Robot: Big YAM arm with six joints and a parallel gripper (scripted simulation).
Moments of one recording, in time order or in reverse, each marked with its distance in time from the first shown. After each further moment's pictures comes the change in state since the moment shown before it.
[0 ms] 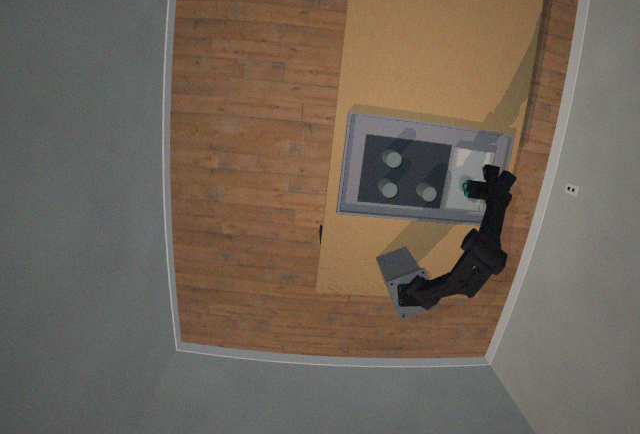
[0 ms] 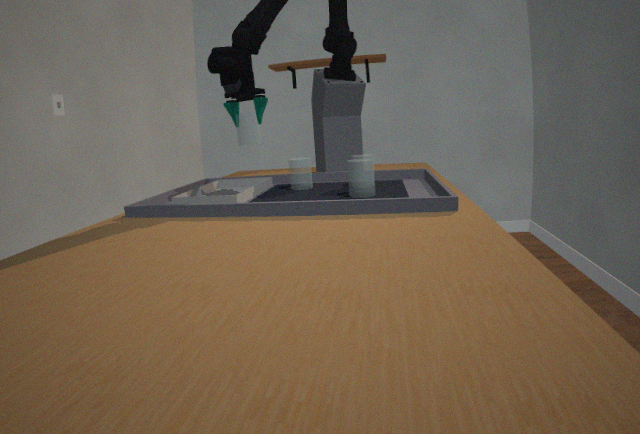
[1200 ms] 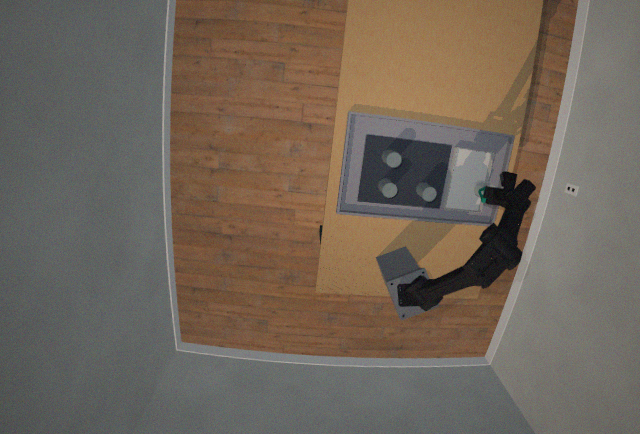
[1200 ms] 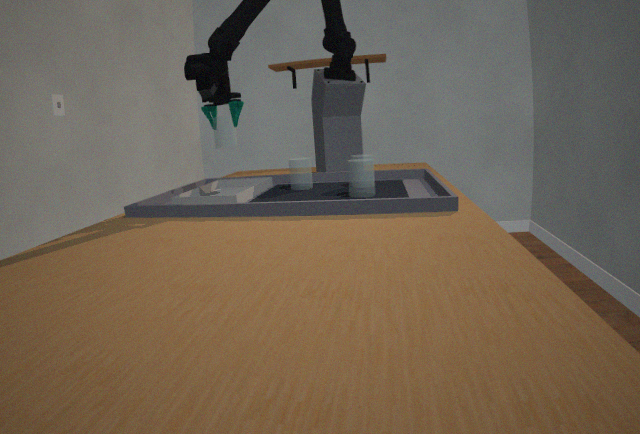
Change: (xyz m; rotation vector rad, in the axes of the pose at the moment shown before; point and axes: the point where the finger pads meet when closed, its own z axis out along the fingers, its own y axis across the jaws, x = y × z) arm 0.017 -0.083 -0.001 -0.004 -0.001 -0.006
